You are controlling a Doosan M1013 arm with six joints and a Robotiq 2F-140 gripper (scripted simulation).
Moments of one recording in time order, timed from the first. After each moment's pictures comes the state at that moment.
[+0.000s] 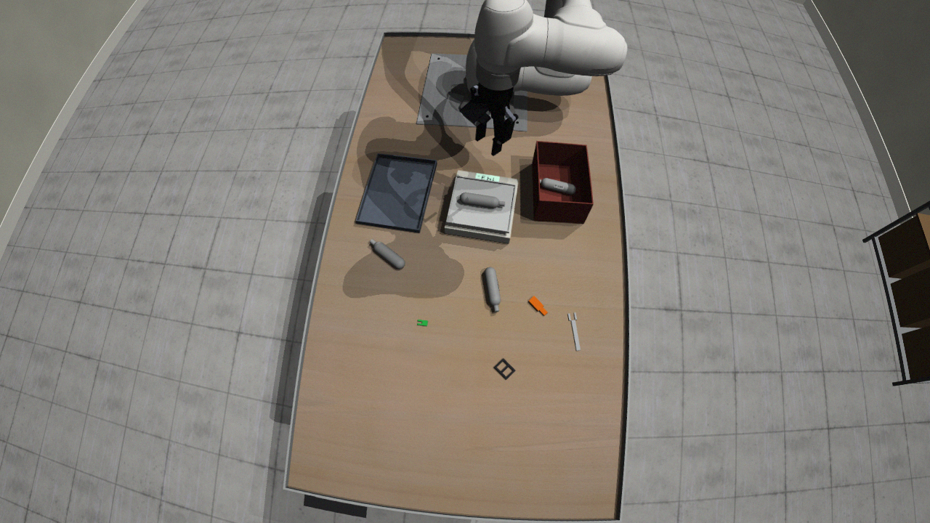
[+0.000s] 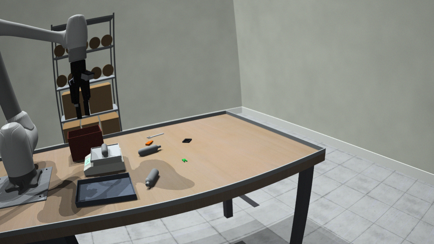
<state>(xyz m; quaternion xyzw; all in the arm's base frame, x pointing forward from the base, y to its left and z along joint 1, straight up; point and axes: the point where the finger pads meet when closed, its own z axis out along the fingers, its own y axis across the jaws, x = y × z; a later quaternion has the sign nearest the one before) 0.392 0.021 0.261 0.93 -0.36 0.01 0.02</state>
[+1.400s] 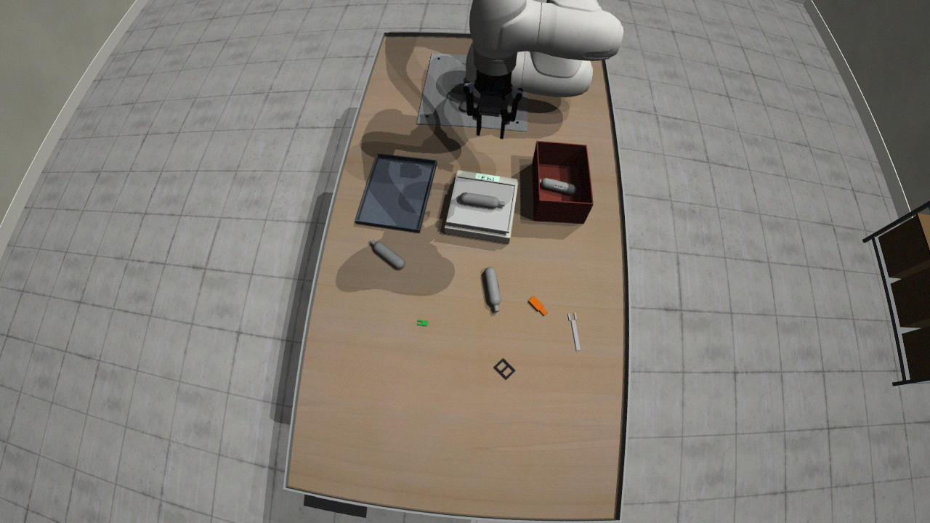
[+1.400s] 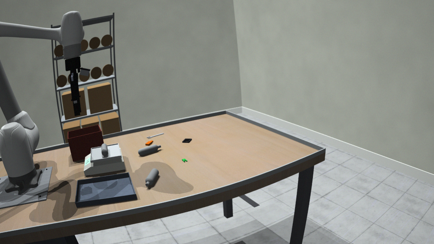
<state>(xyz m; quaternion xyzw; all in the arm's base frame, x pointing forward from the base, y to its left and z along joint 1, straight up) 0.366 0.023 0.279 1.00 -0.03 0.00 0.00</state>
